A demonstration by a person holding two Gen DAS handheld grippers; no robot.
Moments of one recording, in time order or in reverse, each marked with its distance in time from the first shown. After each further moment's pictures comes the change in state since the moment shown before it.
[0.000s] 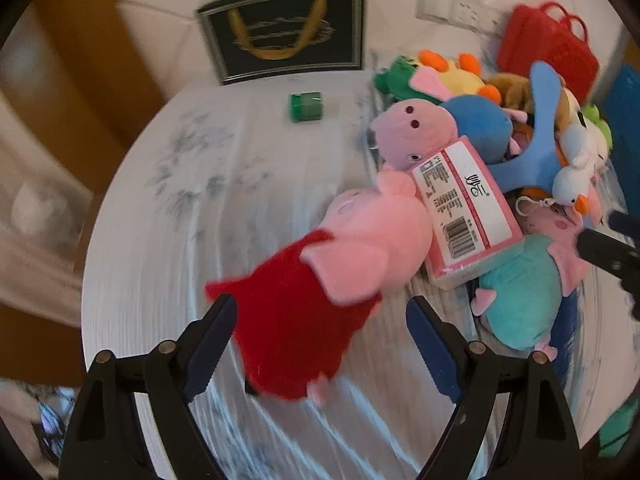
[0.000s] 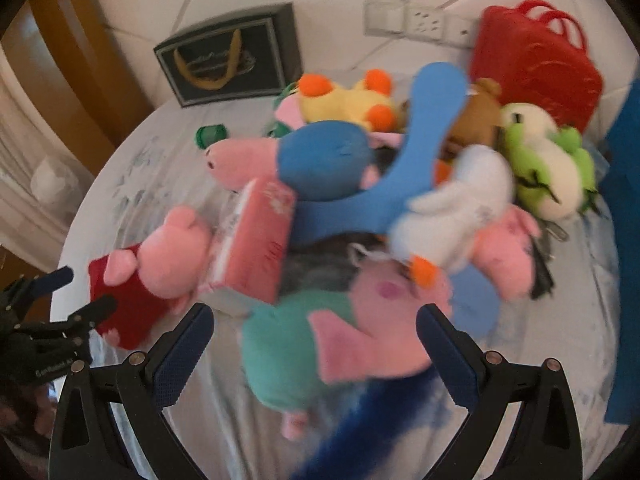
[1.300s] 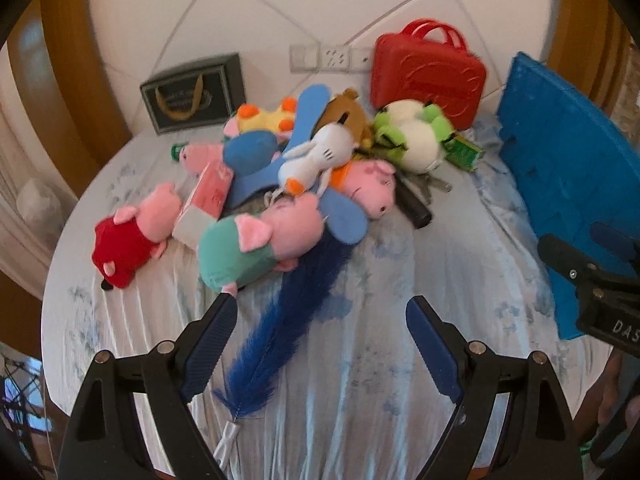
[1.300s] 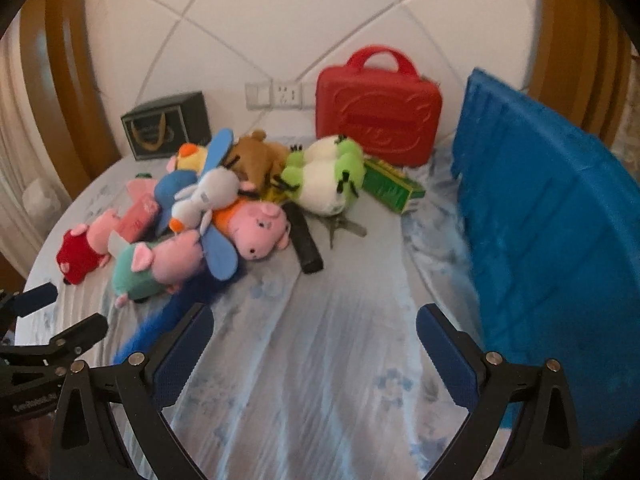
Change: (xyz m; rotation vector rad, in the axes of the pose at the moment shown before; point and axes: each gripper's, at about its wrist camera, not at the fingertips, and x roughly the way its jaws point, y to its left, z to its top) left arm -0.146 -0.308 -0.085 -0.091 -0.199 -0.021; right arm -0.184 -0.248 -0.139 0.001 -0.272 -0.121
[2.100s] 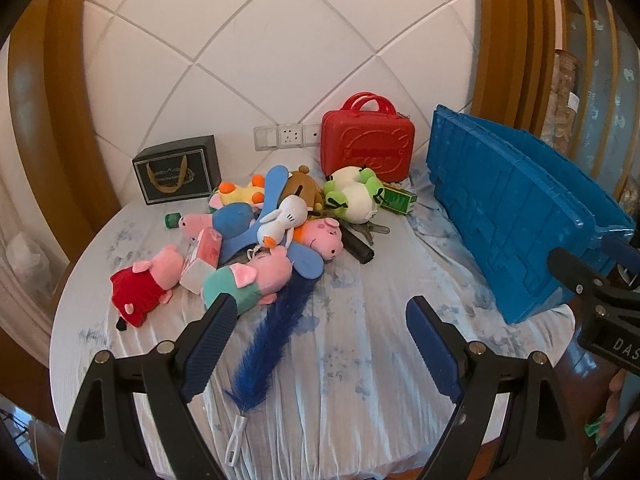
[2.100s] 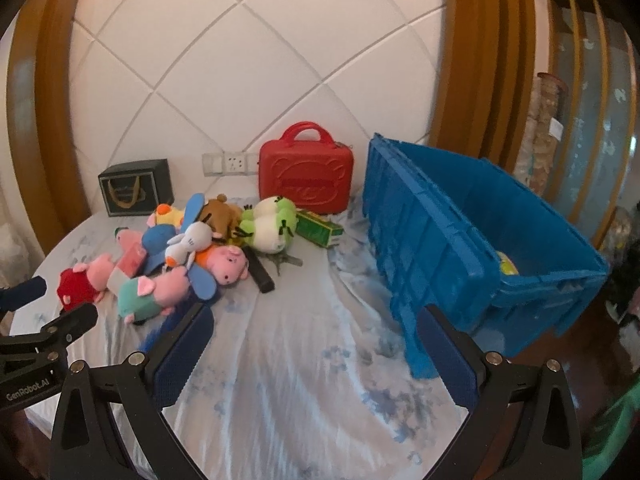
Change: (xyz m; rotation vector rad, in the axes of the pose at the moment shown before) left arm -0.139 -0.002 -0.045 0.170 -0.261 -0.173; right arm -0.179 0.024 -0.058 0.094 -0.238 -0.231
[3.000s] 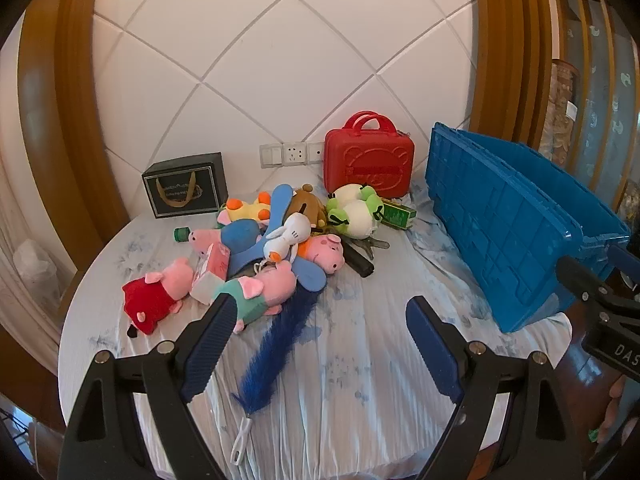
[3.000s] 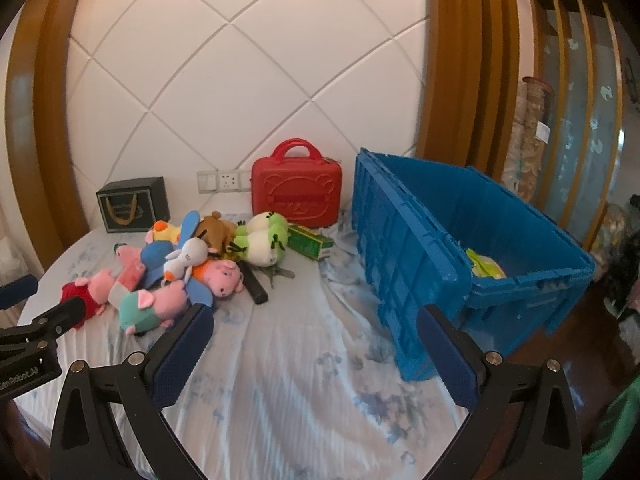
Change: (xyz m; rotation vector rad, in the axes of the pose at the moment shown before) left arm -0.035 -0.005 0.000 0.002 -0.059 0.010; right arm -0.035 -0.012 -0.004 0.036 -0.059 -0.027
